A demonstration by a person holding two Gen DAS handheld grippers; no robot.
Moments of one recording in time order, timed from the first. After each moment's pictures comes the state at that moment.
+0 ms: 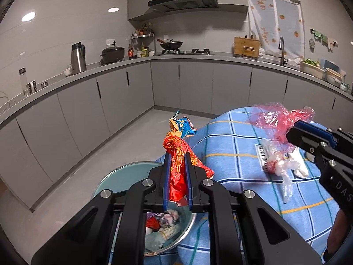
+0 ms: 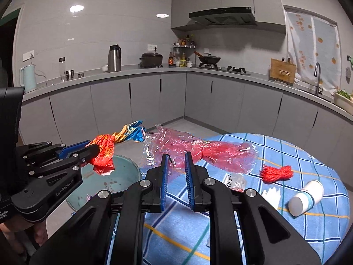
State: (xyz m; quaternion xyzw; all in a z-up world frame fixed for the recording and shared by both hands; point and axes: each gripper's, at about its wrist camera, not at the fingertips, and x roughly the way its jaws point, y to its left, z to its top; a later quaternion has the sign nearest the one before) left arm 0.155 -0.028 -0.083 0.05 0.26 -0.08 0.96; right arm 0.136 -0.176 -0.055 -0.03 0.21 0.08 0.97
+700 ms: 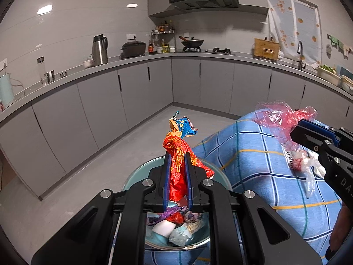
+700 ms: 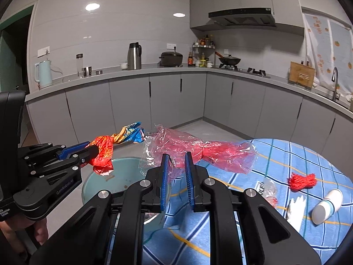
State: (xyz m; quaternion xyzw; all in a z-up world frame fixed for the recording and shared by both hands) left arm 0.155 0.029 -0.088 0.03 0.26 -0.03 0.96; right arm 0.153 -0.127 -0.057 -0.03 0.22 0.14 0.97
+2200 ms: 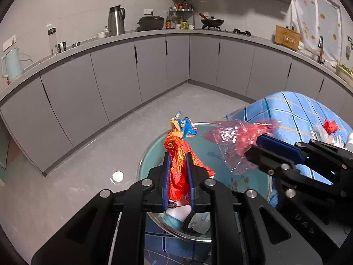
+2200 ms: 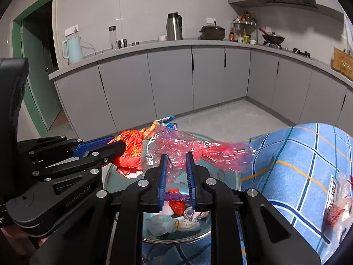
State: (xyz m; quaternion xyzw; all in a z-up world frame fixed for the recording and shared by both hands) left arm 0.181 0.067 -0.141 0.01 0.33 0.02 0.94; right arm 0.219 -0.047 -0.123 -0.04 0.29 0.27 0.92
